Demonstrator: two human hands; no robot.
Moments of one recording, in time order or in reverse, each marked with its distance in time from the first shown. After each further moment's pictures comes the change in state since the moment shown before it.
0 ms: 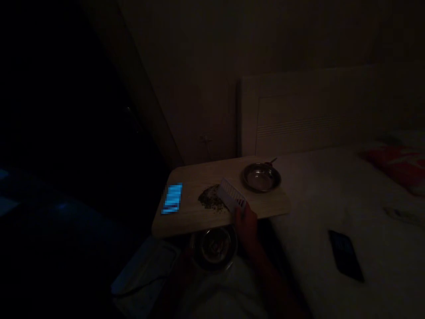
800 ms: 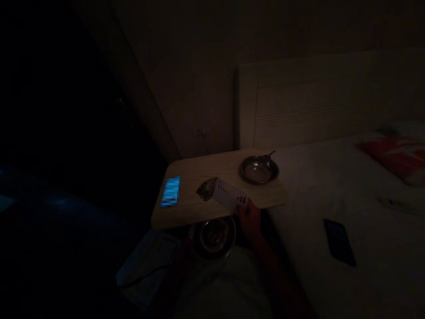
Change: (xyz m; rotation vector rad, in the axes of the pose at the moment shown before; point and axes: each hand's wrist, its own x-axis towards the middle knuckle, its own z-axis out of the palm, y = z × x) left_hand 0.001 0.000 -0.006 0.016 -0.005 -0.028; right_hand -0.010 0.015 -0.020 0.126 -0.064 0.052
